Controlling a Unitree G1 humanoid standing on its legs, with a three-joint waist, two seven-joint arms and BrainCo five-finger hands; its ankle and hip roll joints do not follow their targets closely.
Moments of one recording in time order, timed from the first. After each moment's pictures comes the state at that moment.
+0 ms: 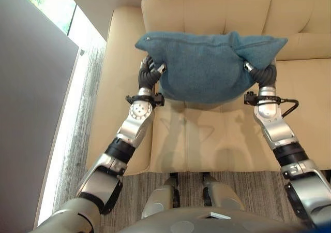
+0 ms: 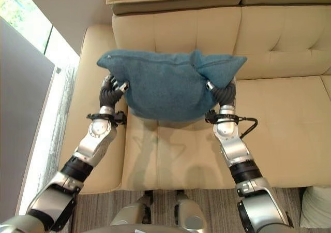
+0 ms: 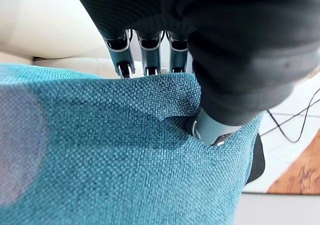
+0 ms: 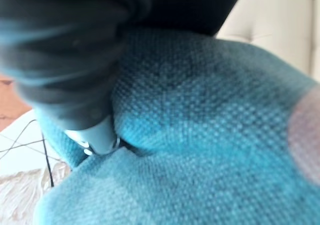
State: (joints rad) left arm -0.59 0.33 -0.37 0.39 -0.45 -0.21 0.40; right arm -0.53 -0.45 0.24 0.36 0.11 -0.17 -0.49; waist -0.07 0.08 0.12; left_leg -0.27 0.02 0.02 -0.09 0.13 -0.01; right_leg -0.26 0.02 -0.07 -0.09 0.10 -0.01
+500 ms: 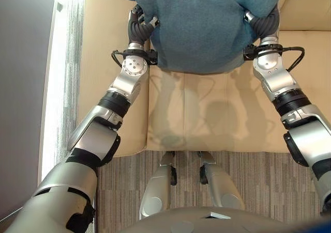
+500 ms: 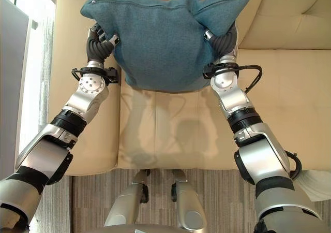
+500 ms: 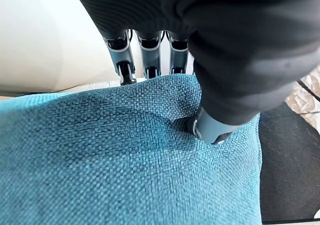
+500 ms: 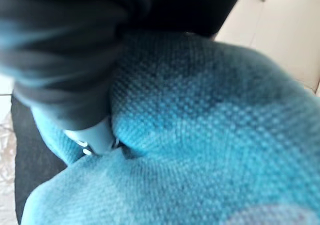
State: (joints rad) left arm -1.00 0.43 -0.49 0.73 -0.51 -0.25 0.44; right arm -1.01 -0.52 0.43 0.72 0.25 -0.16 -0.52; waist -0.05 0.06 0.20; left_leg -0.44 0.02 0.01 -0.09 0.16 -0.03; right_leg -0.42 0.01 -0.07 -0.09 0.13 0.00
